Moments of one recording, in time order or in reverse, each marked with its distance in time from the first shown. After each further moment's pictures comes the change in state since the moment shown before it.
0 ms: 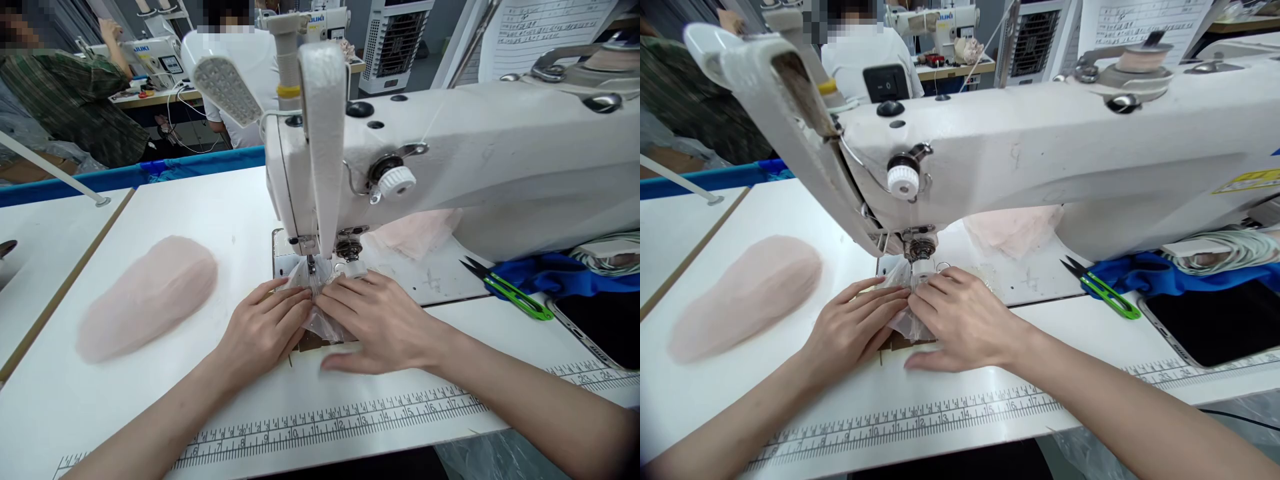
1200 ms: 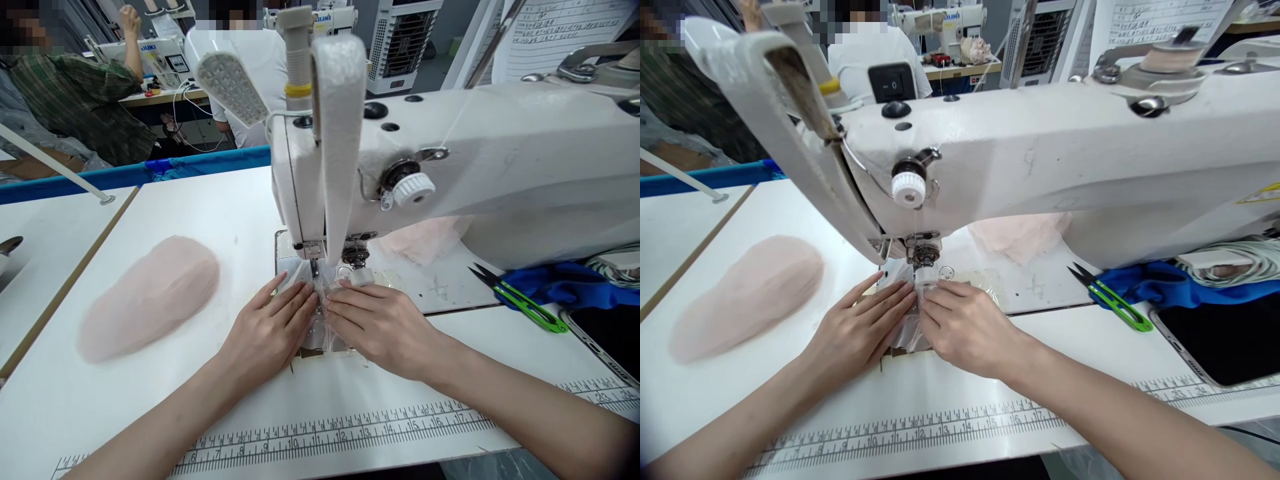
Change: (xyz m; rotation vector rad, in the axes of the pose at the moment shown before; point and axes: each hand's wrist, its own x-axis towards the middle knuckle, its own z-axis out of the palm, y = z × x) left_hand 0.000 0.001 0.004 0.144 -0.098 0.017; right_hand -0.001 -0.001 0.007 -0.139 0.184 -0.095
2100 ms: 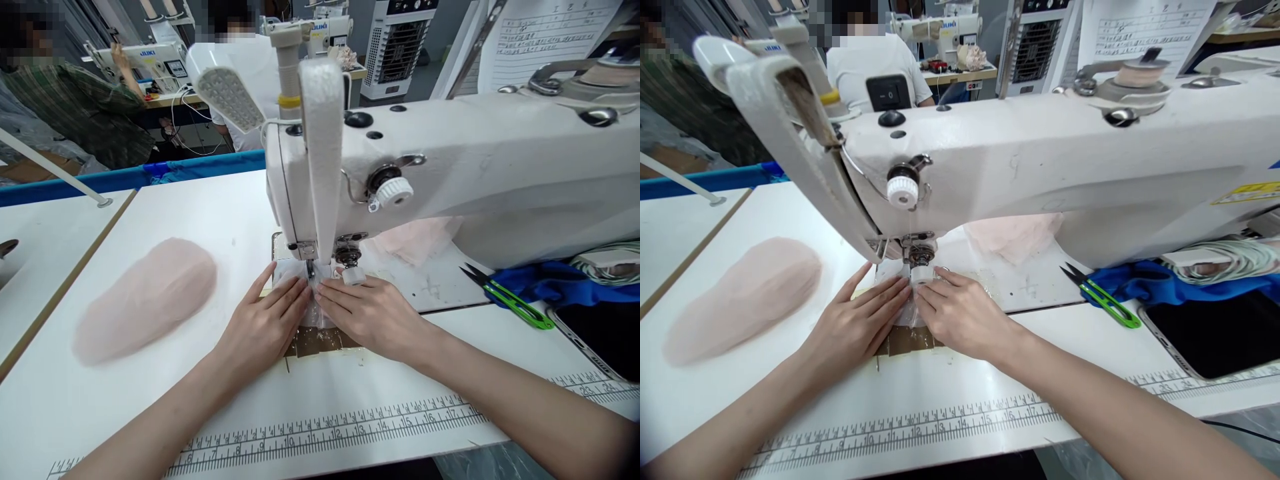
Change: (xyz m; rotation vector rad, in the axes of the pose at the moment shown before) left_hand -0.001 -0.005 0.002 -0.038 -0.035 -0.037; right_hand -0.003 0.006 0.009 -0.072 -0.054 0.027
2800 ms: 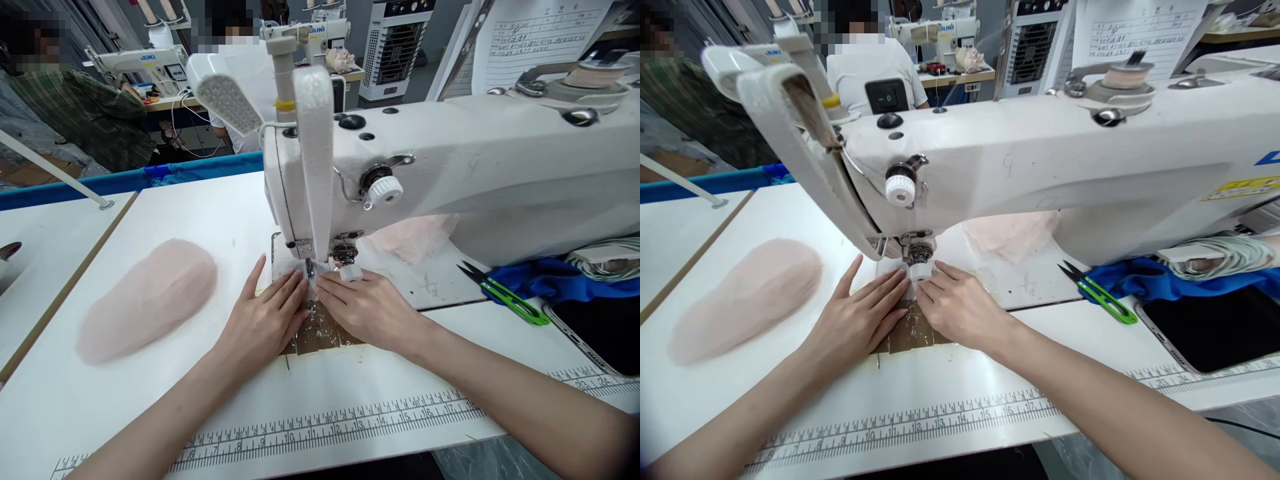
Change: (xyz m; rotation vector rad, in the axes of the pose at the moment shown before) left_hand 0.004 0.003 0.000 0.030 0.005 -0.076; right_hand 0.002 0.001 0.004 -0.038 -0.015 0.031
